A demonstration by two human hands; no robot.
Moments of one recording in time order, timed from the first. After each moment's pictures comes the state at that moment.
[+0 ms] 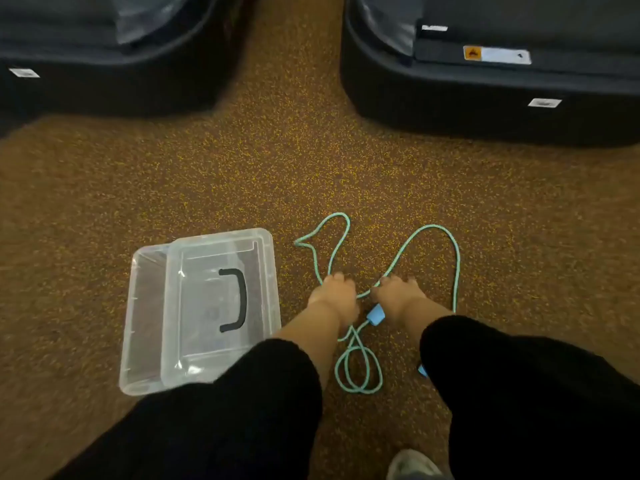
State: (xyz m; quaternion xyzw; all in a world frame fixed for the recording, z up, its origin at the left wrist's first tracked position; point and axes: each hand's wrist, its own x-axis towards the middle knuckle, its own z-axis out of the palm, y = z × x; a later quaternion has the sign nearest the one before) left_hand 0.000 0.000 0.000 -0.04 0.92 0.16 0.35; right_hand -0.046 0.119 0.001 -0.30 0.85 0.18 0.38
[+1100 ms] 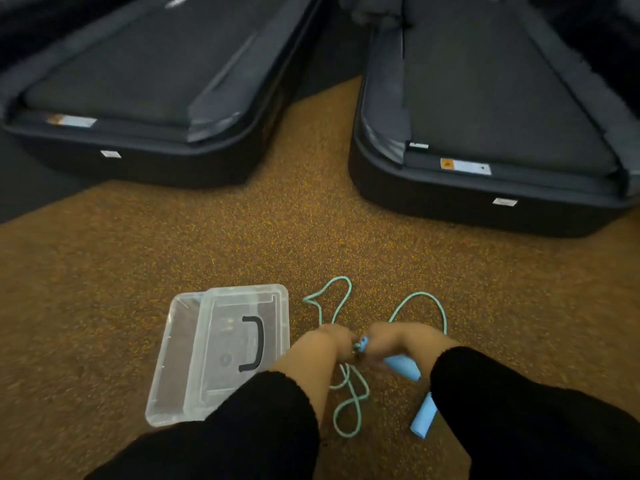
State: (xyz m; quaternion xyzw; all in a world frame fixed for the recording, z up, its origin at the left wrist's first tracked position) left_hand 0.006 -0.016 0.090 0.03 0.90 0.14 0.41; right_hand -0.044 0.089 0.107 -0.23 0.81 0.00 0.54
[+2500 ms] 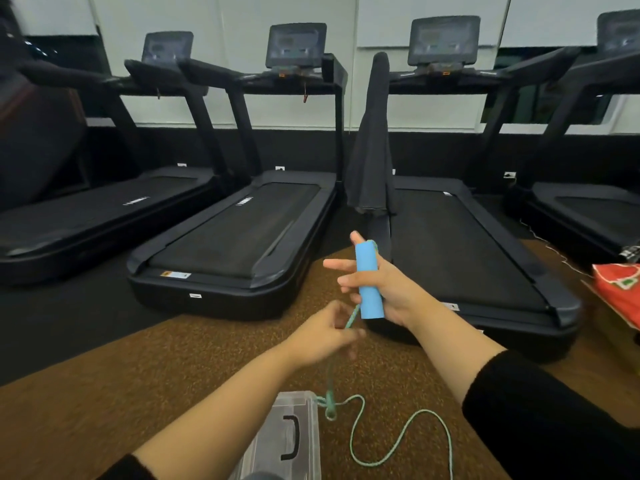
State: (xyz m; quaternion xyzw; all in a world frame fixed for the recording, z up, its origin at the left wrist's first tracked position) left_hand 0.151 -0.052 0.417 0.00 0.83 0.55 0.02; right_hand 0.073 0.072 0.470 -0.30 0.57 -0.71 0.30
